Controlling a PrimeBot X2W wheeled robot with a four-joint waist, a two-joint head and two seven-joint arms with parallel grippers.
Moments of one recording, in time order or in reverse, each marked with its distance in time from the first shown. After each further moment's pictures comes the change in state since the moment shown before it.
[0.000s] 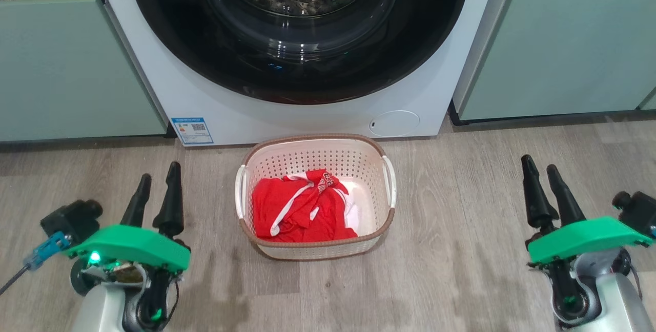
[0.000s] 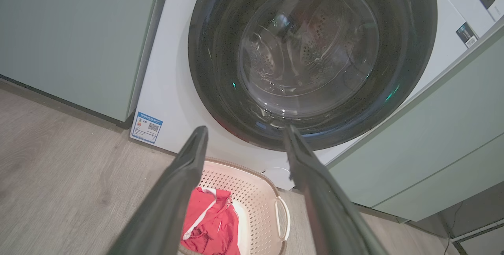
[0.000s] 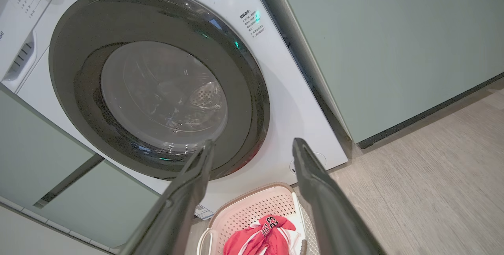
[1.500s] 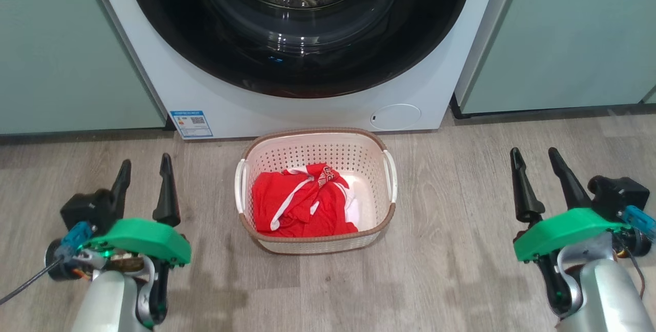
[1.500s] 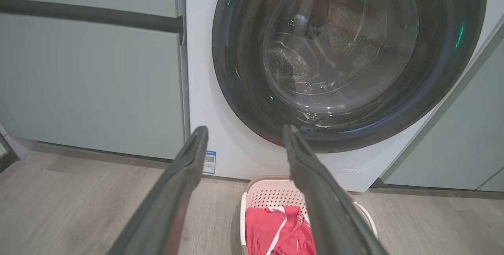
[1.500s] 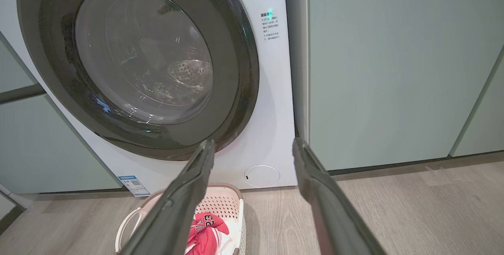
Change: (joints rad) left arm -0.059 0.005 0.005 0.097 0.376 0.059 -0.128; right arm -0.039 0.015 -0.018 0.001 -0.463 0.000 -0.061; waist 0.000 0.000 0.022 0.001
